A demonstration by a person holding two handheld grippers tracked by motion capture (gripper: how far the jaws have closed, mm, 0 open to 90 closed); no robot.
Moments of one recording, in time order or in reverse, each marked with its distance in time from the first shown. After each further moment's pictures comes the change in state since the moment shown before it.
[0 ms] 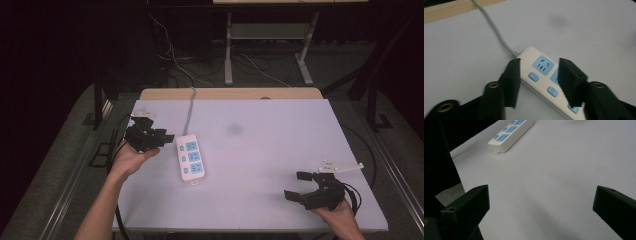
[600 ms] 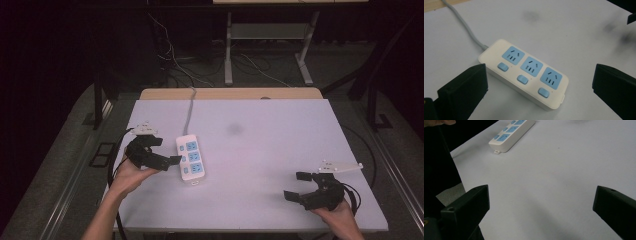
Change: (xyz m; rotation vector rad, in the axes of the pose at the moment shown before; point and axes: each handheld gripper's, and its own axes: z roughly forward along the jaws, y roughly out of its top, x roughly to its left) left arm -0.031 -0.028 -0.007 -0.032 -0.115 0.063; right arm 0.001 0.000 0.001 0.000 0.002 -0.002
